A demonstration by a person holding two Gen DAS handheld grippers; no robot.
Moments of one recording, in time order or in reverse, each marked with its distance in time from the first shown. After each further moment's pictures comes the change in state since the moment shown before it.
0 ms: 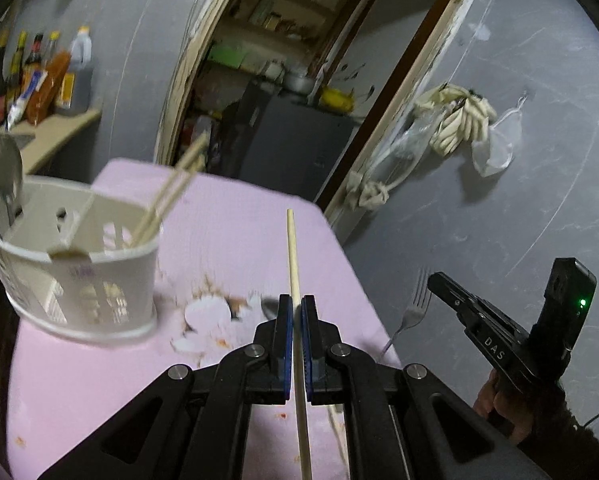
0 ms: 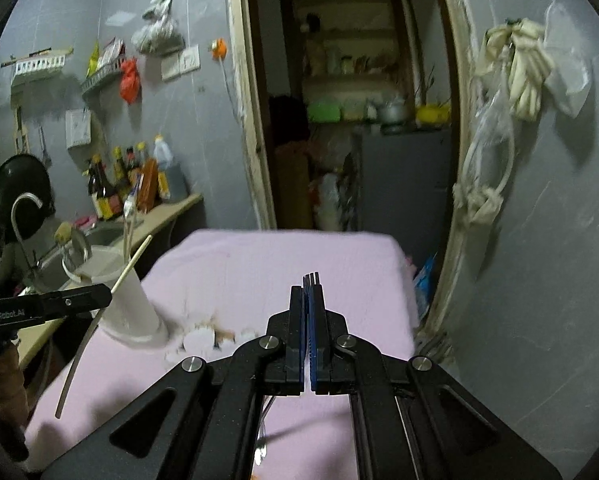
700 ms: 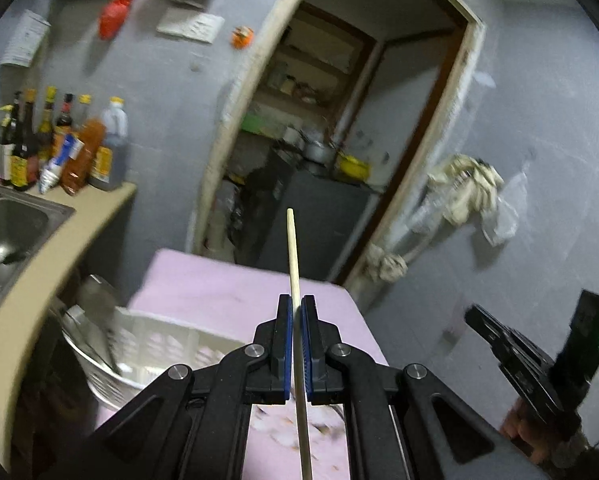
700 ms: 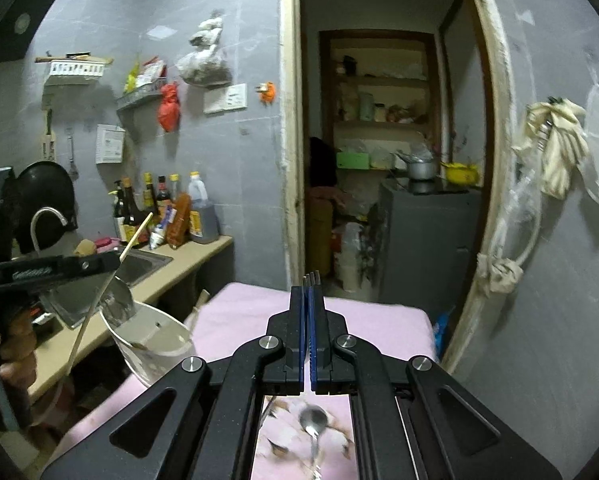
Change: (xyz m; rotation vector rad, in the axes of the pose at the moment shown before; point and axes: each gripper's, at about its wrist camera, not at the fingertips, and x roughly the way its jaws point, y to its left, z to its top) left arm -0.072 0.057 0.078 -0.006 -0.226 0.076; right arm -0.023 0.086 0.075 -0.113 -0.127 0.067
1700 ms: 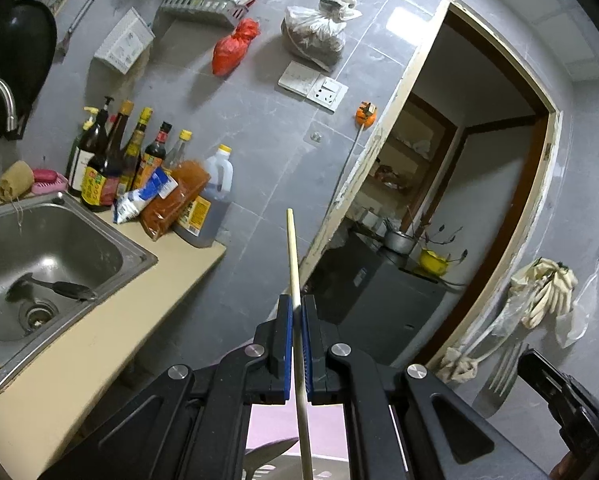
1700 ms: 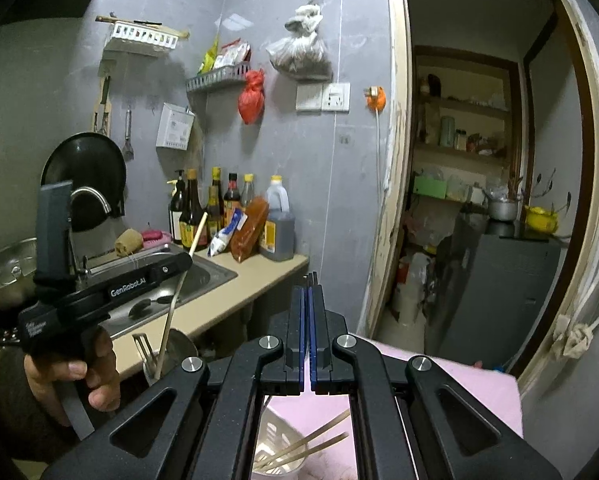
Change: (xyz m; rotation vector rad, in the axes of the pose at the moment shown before) left arm 0.034 0.132 0.024 -0.154 -0.290 0.200; right arm 0.095 0.136 0.025 -0.148 -0.030 0.185
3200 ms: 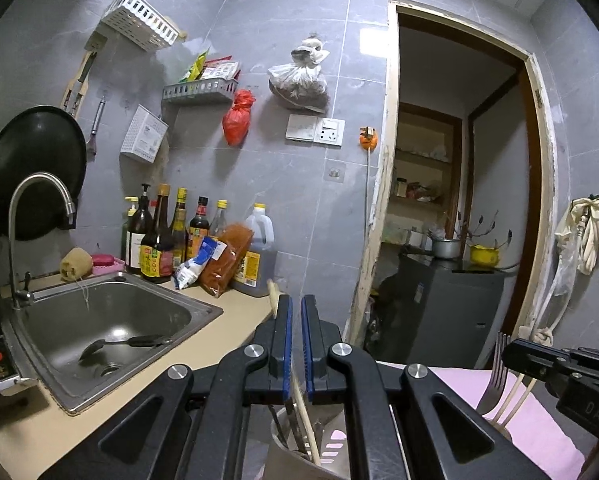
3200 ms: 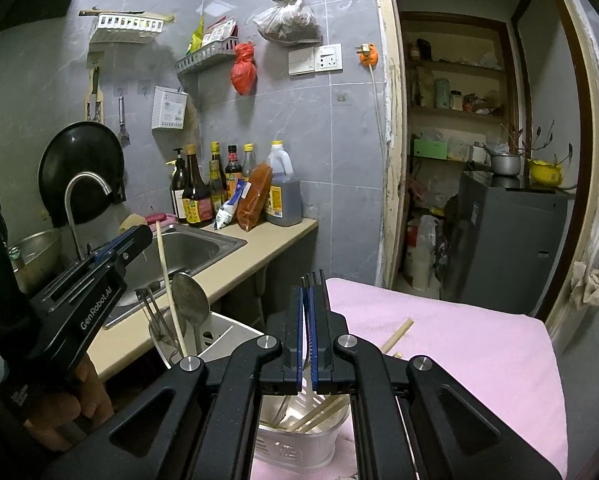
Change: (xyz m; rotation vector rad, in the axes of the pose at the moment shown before) left arm -0.055 -0.023 -0.049 0.265 -0.211 0.207; right arm 0.016 0.004 -0.054 0.085 0.079 0.025
